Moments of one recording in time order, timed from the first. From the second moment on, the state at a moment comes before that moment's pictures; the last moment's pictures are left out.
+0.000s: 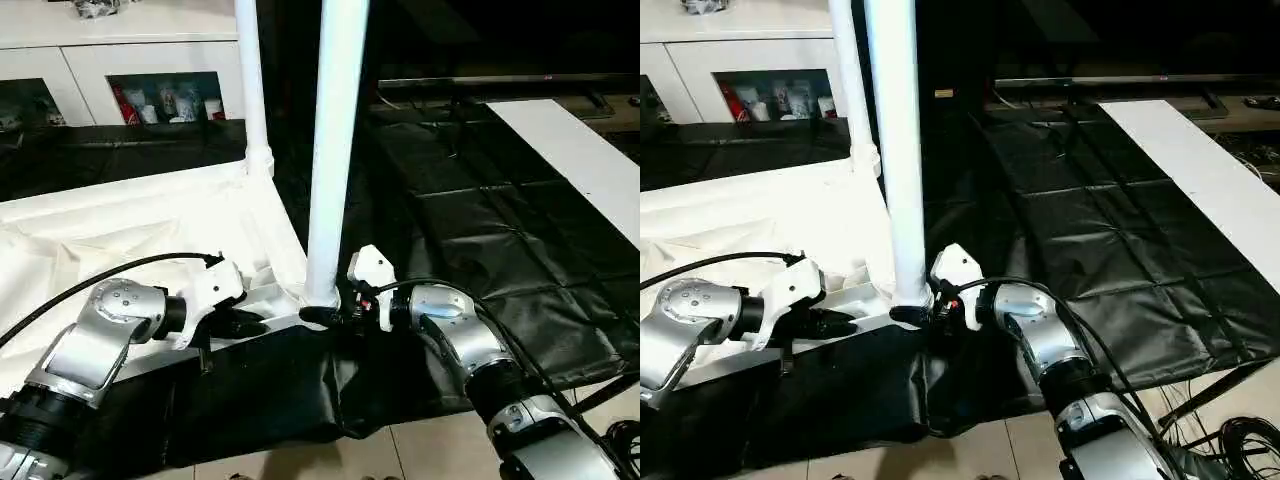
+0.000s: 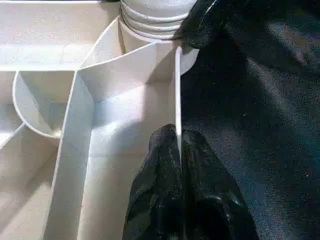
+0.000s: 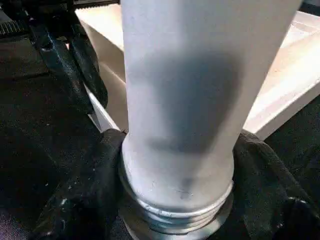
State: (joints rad) left arm -0.34 0.64 -0.24 0.15 -0.07 0.34 -1.15; right arm -0.57 -0.14 0.24 0.78 0.06 -0.19 1.00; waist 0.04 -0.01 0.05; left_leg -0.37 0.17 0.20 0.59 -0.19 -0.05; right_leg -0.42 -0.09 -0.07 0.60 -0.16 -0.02
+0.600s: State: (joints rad) left arm -0.43 0.51 -0.24 0.26 -0.01 0.38 -0.98; right arm -0.58 -0.04 0.14 0.88 0.06 -0.21 0.69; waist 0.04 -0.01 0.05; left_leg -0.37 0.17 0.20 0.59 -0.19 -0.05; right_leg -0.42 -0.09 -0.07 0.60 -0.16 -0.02
